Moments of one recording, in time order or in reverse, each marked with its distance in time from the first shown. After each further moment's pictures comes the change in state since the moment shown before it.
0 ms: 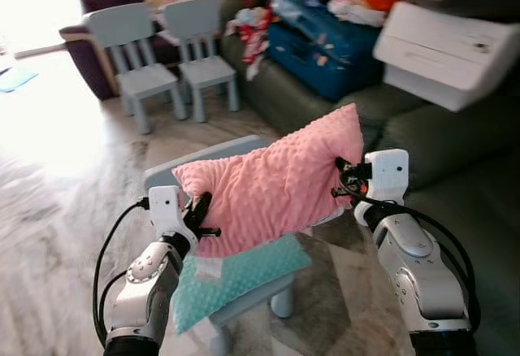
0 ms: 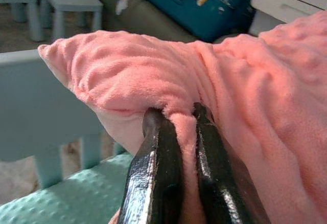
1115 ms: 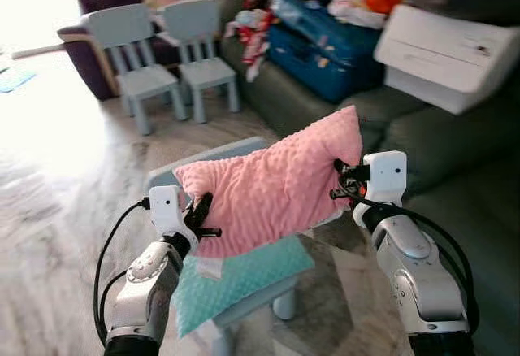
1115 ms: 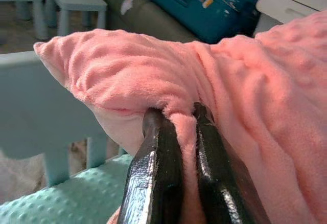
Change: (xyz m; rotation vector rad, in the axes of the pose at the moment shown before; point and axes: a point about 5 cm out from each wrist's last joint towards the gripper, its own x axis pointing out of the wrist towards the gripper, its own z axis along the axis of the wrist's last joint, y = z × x) left arm 0.000 0.000 -0.001 -0.009 0.010 -0.001; right arm -0.001 0.003 -0.002 0.006 0.006 0.007
